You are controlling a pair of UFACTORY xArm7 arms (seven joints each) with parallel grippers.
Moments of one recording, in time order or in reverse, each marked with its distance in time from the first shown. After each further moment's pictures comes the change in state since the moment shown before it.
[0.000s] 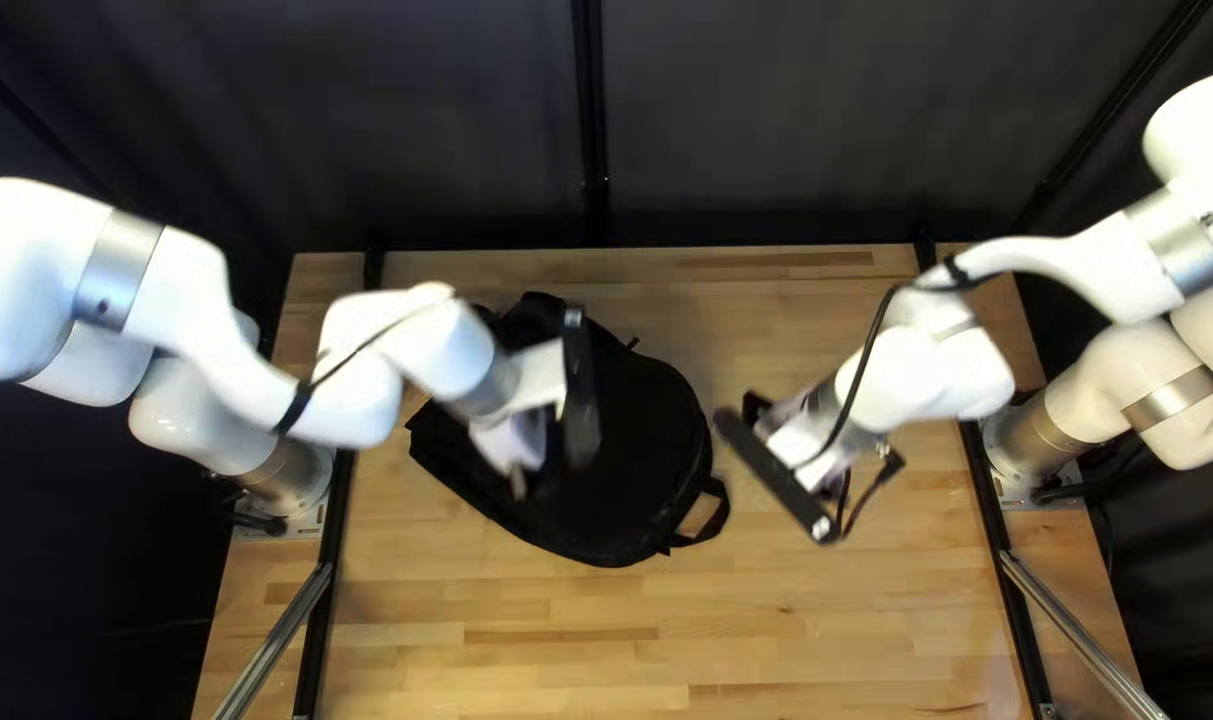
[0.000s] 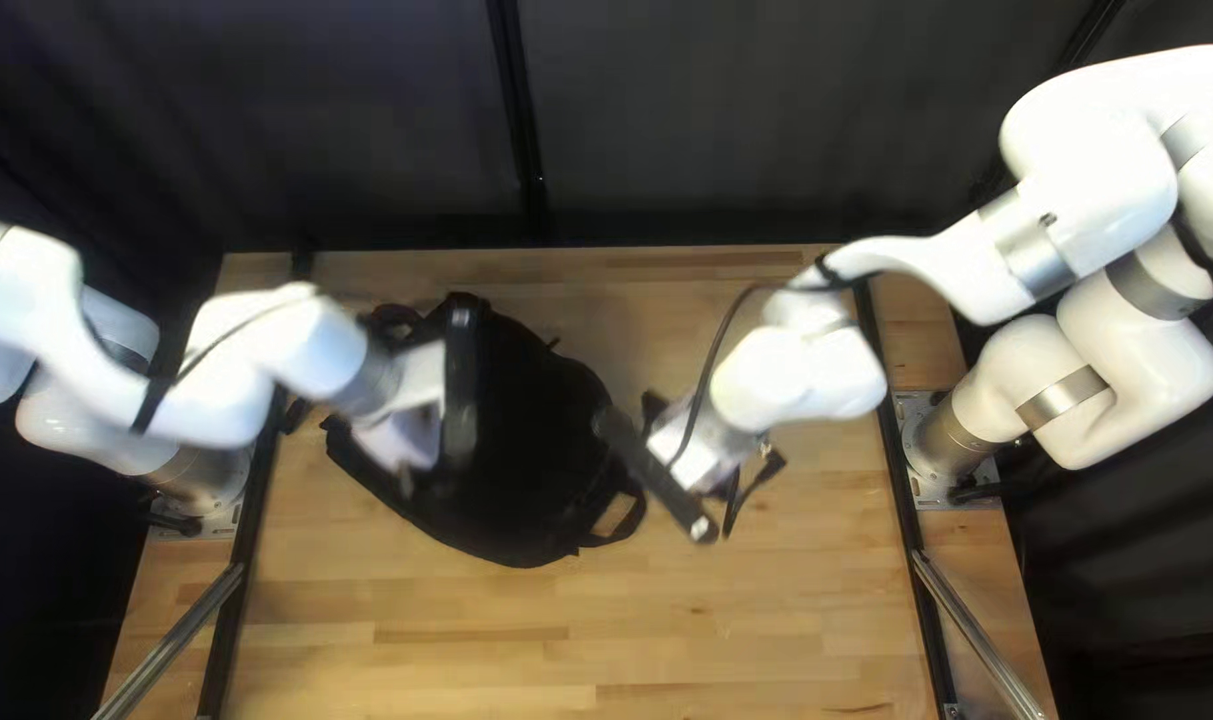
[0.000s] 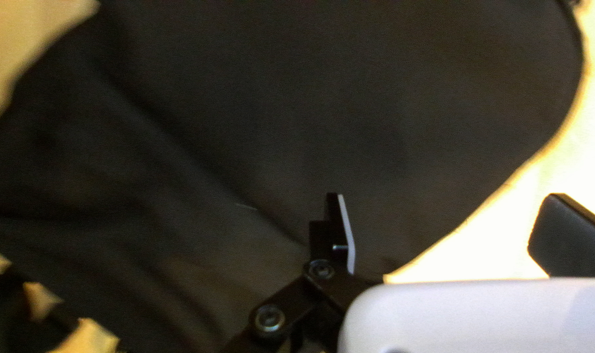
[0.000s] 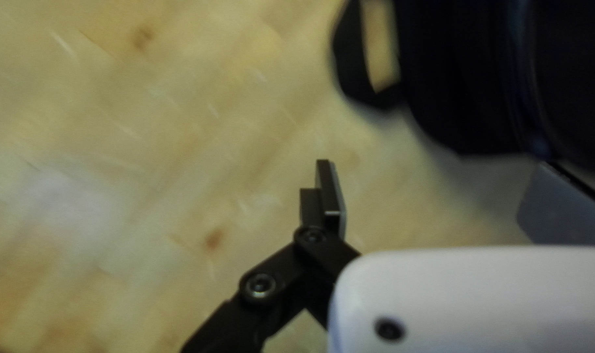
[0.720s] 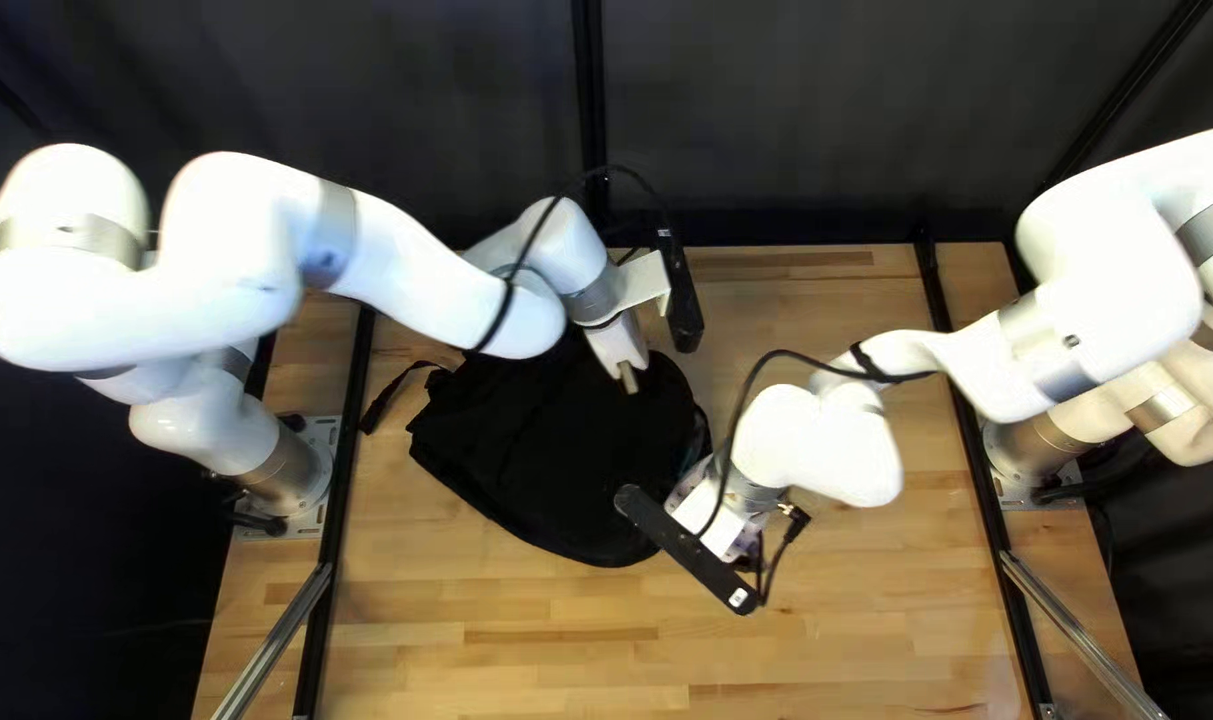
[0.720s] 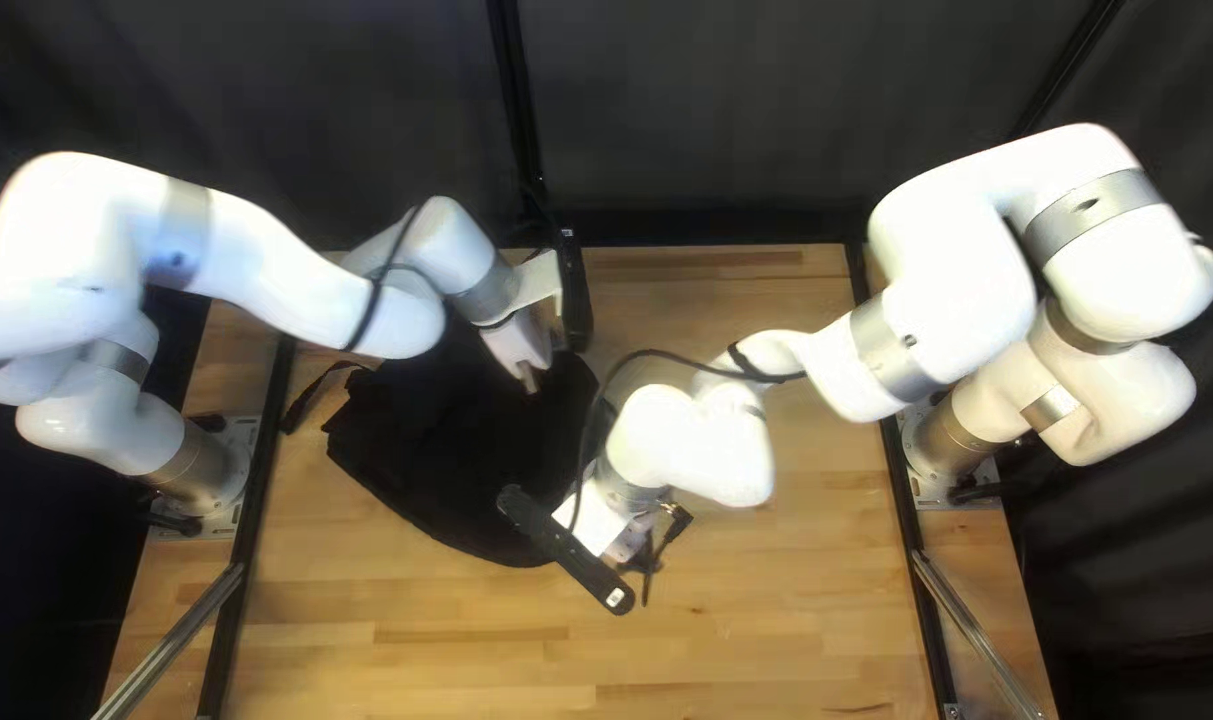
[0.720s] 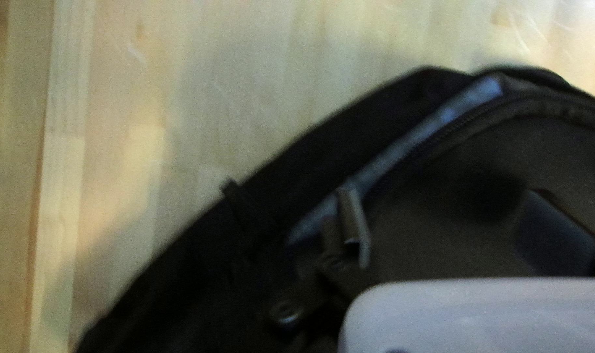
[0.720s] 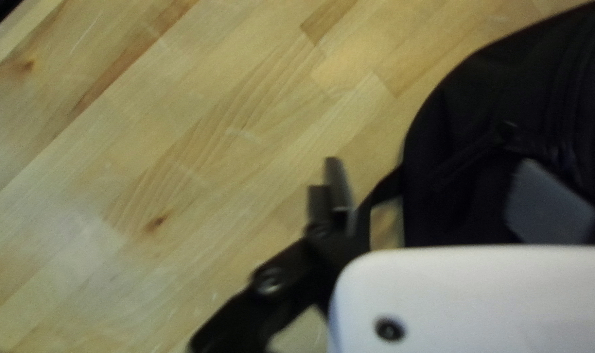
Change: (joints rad) left arm 0.034 0.402 0.373 0.339 -0.268 -0.084 0.531; right arm 0.165 0.444 0.049 0.356 0.587 -0.099 -0.424
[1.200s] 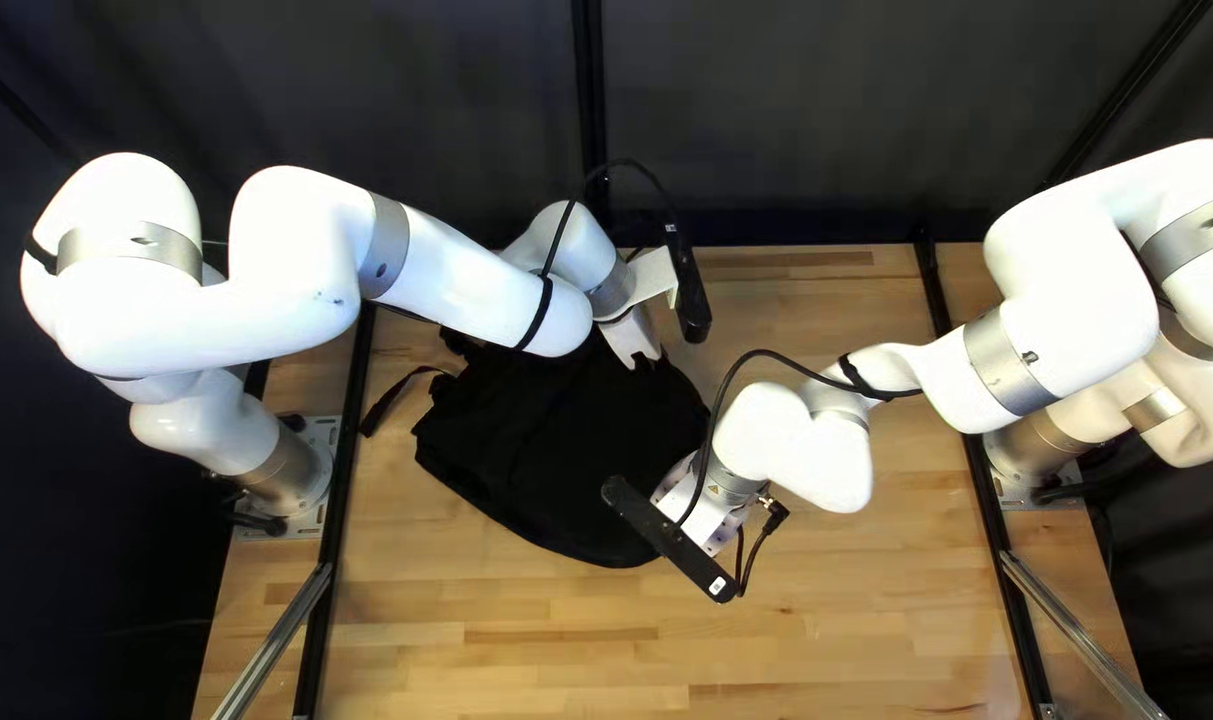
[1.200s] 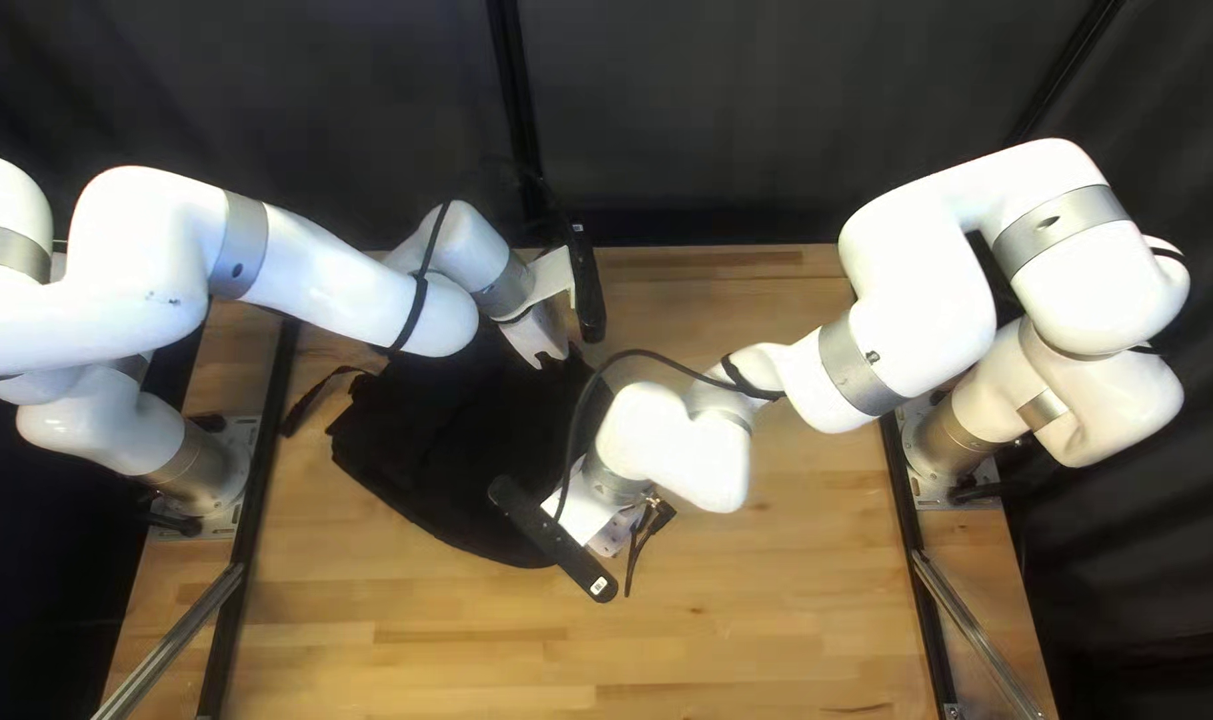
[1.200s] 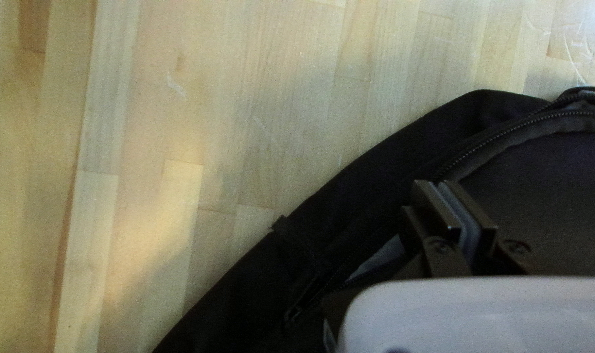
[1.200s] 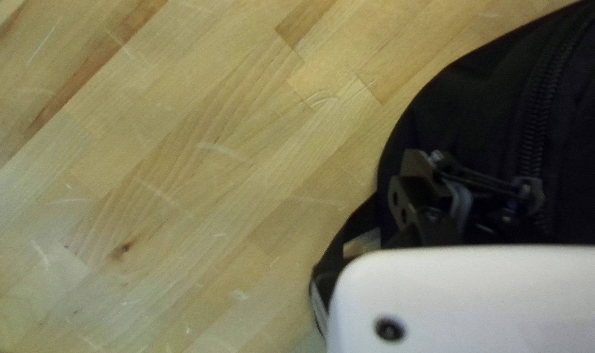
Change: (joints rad) left arm 0.039 0.219 0.003 0.105 -0.291 -0.138 0.289; right arm -0.091 0.141 0.071 0.090 0.288 -0.060 -0.271
